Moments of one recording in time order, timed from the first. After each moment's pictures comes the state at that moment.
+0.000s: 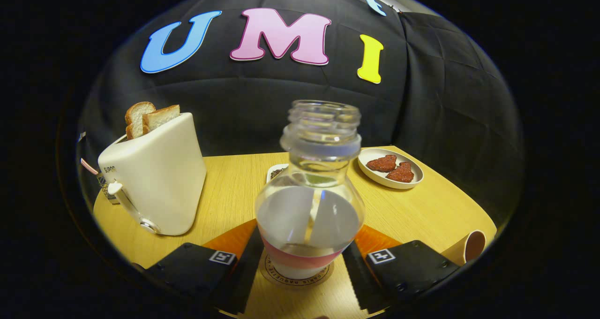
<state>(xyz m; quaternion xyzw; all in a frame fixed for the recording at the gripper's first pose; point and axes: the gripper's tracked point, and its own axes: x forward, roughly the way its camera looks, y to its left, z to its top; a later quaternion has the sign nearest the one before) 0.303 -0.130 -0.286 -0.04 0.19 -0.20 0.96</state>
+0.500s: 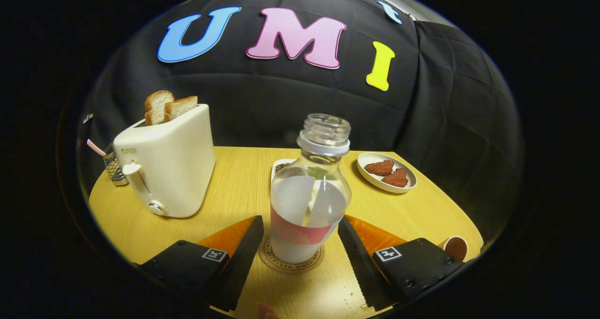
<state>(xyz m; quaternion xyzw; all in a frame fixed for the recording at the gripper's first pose) 0.276 -0.113 -0.257 -0.08 0.19 -0.18 0.96</state>
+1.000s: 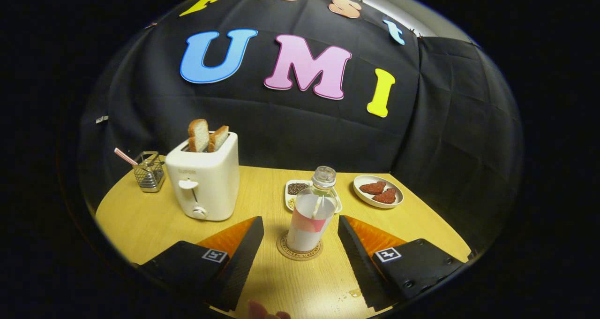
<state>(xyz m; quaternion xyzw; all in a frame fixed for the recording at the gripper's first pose) 0.193 -0.051 -0.188 -0.11 0.13 -0.15 0.97</state>
